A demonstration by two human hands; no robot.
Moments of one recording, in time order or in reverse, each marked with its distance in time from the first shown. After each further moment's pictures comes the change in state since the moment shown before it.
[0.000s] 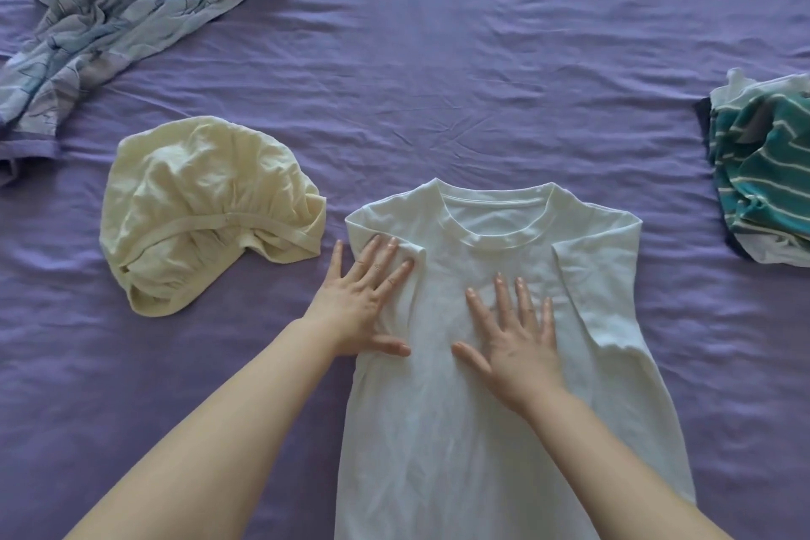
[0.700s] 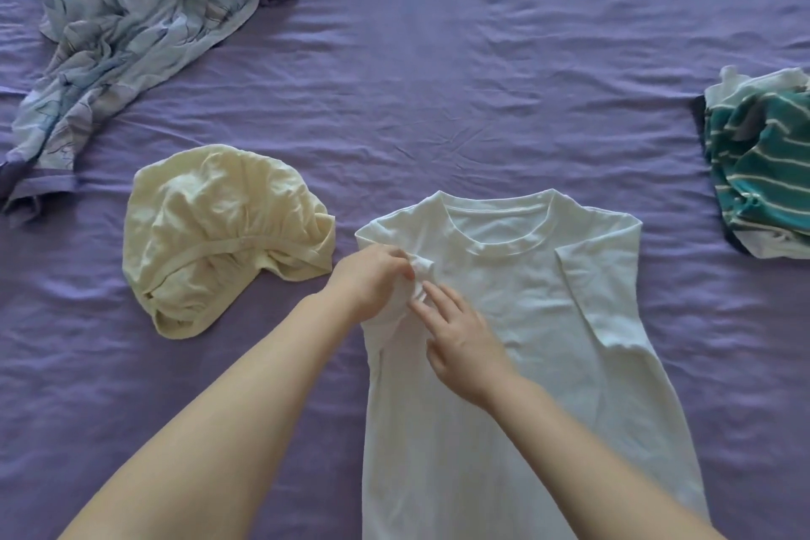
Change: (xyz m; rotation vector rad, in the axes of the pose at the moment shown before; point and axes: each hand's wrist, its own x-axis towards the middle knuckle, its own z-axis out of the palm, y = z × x) left_hand 0.022 -0.015 -0.066 -0.357 0.013 0.027; right_hand 0.012 -0.066 -0.041 0.355 0.074 -0.315
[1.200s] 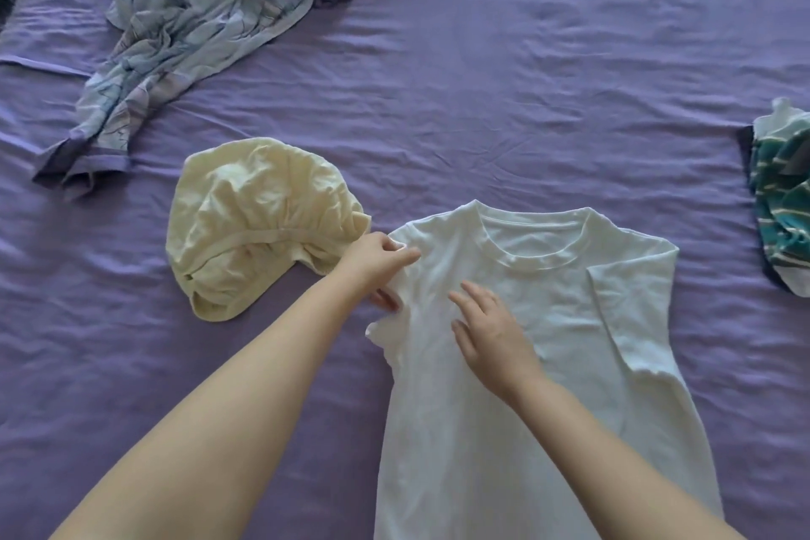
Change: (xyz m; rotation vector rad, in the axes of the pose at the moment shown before) left_hand -0.018 -0.011 -0.026 -0.987 0.098 -0.584; right_hand 0.012 -0.001 -0.009 0.058 0.079 0.090
